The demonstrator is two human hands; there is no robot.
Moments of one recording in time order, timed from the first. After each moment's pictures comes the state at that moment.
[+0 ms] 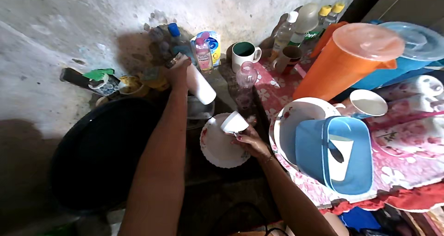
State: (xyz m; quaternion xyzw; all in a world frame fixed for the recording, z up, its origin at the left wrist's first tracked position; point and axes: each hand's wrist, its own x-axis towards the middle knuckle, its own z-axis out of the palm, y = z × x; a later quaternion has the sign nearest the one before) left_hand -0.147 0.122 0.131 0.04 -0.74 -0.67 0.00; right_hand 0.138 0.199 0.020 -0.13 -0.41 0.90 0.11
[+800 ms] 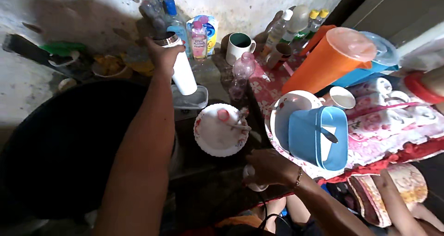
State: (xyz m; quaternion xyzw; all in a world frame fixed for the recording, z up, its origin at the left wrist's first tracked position) left_hand -0.169 0.092 0.134 -0.08 -0.75 -0.66 -0.01; right_hand 0.185 0.157 0.165 -0.12 -0.86 0.17 -0.47
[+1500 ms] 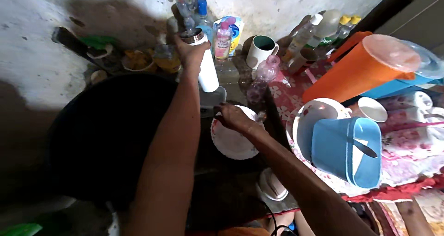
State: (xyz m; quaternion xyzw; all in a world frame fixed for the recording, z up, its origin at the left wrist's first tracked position) left_hand -0.166 0.092 0.138 -0.05 -0.73 -0.68 0.00; right_hand 0.027 0.144 0.087 -0.06 -0.96 0.22 -0.15
